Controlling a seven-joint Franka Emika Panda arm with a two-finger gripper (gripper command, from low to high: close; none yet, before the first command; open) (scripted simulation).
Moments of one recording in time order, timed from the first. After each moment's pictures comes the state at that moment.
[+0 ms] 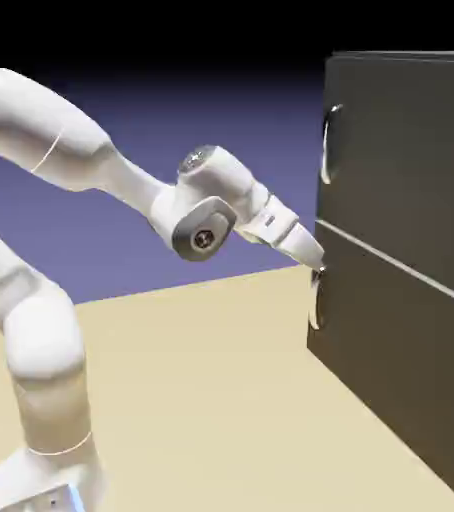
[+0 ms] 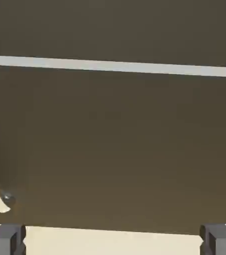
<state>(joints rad) -0.03 -0.58 0.05 -2.78 0.12 3.04 0.66</state>
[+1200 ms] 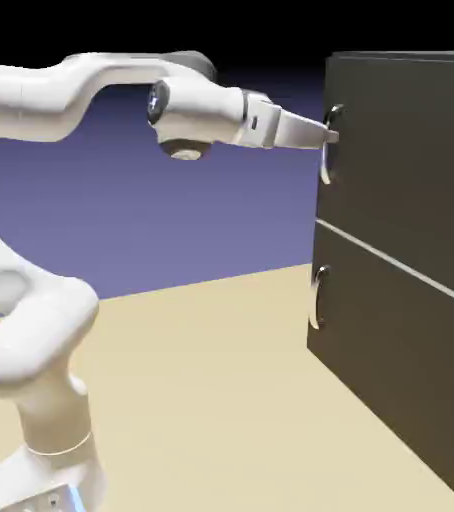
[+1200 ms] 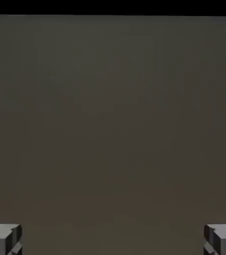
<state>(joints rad) -0.63 -0.77 0.71 -2.36 1.68 3.05 -0.43</state>
